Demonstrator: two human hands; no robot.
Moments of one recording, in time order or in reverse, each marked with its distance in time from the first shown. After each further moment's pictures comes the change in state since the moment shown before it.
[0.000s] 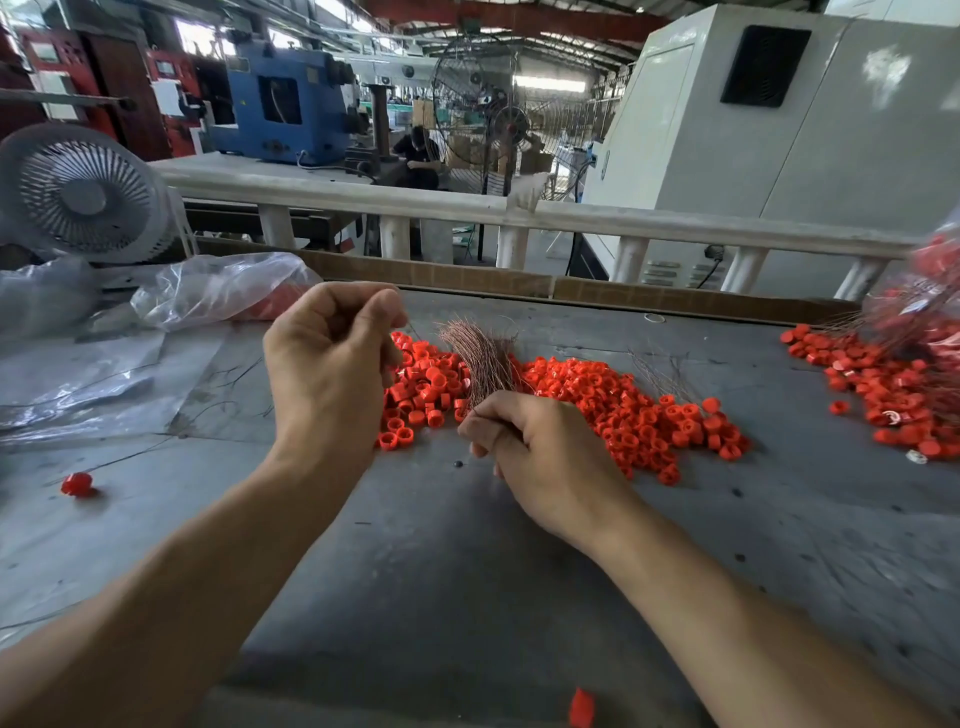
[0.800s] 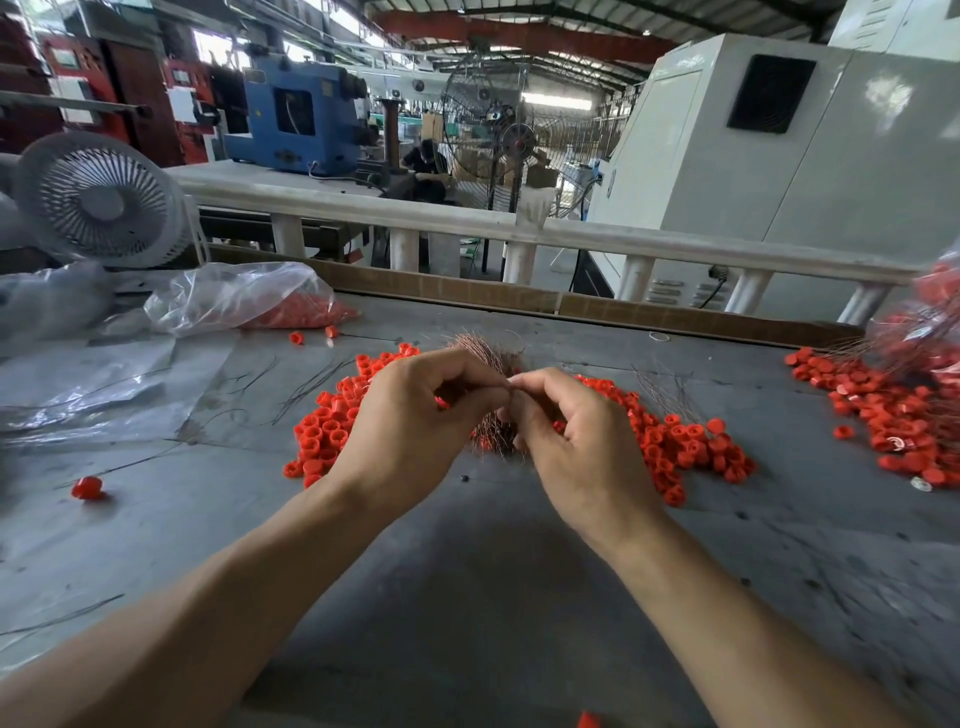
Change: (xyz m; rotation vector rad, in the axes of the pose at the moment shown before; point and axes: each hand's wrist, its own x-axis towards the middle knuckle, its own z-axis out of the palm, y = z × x) left_hand -0.018 -0.008 0.011 0.359 -0.500 0.171; right_hand 0.004 -0.002 -0.012 0.140 0.244 -0.132
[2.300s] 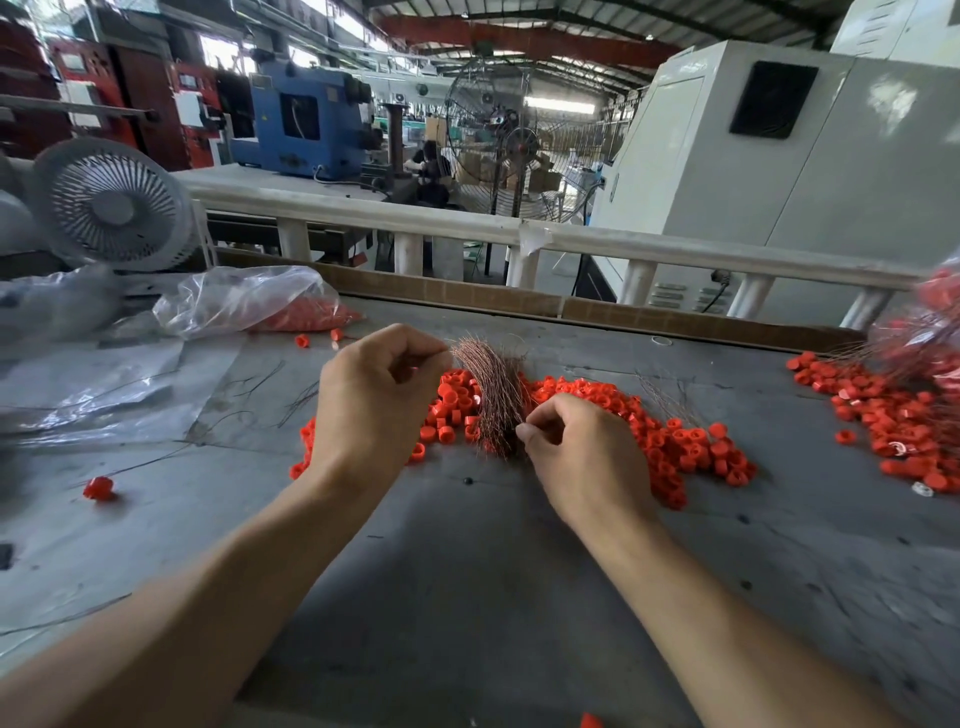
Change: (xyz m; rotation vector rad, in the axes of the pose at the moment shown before) left_hand 0.009 -0.019 -0.013 0.086 0.332 -0.148; right_hand 0.004 0.016 0.008 -0.490 0.051 0.274
